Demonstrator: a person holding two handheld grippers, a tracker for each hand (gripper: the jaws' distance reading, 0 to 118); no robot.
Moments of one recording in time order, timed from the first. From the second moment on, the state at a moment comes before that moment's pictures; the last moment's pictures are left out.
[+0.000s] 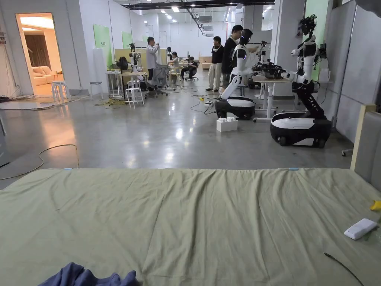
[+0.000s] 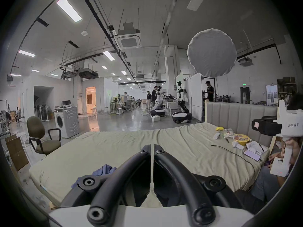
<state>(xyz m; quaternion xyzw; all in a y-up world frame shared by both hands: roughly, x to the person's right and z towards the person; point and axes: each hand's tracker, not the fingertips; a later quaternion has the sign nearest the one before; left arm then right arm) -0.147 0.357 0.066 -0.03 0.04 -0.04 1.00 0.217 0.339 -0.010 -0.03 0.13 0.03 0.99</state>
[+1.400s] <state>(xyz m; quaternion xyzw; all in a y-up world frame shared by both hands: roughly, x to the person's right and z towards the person) -0.190 0.337 0.063 -0.08 0.01 0.03 1.00 0.226 0.333 -0.010 -0.05 0.13 0.00 0.99</state>
